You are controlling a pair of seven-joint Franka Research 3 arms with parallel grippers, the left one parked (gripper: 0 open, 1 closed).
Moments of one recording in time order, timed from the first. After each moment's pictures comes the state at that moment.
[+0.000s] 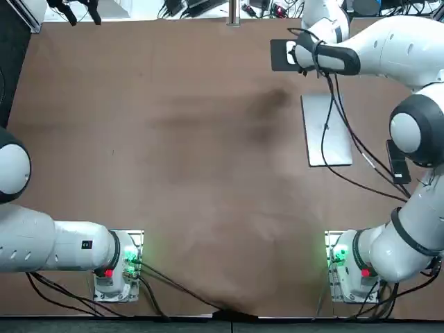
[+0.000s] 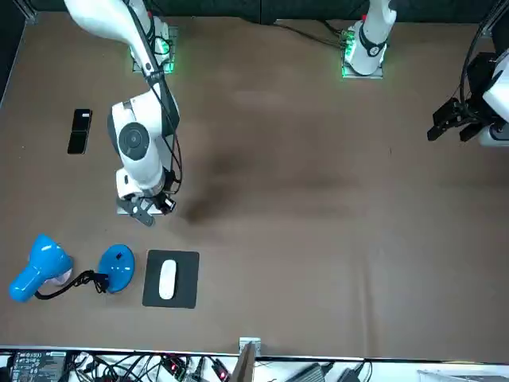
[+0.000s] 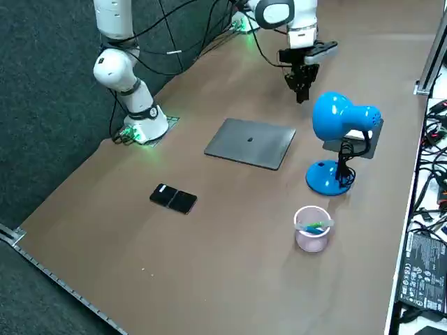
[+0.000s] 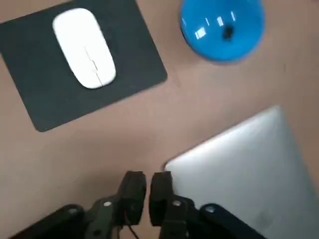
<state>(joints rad) 0.41 0.41 -0.07 -1.82 -0.21 2.25 0.93</state>
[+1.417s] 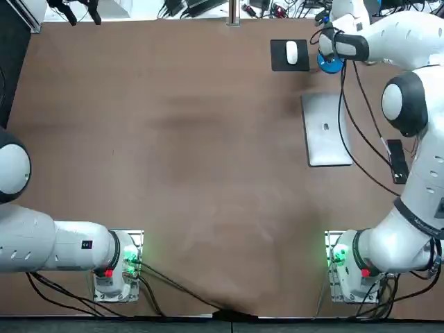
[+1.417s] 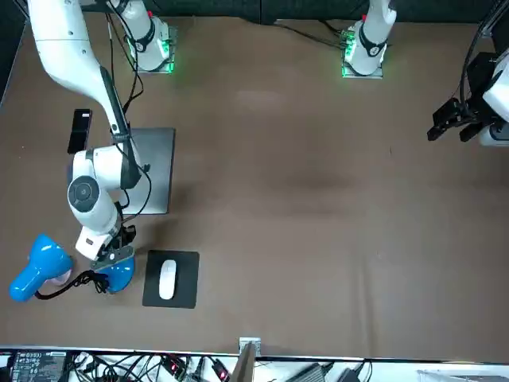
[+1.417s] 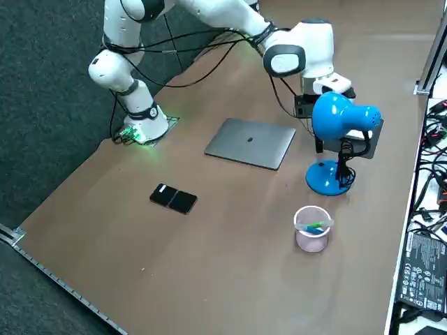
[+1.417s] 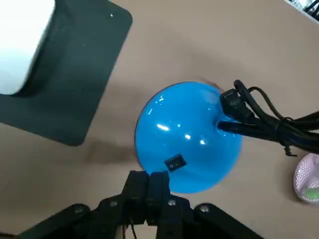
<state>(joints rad) 0.16 0.66 -0.07 -1.61 -0.26 2.38 -0.10</state>
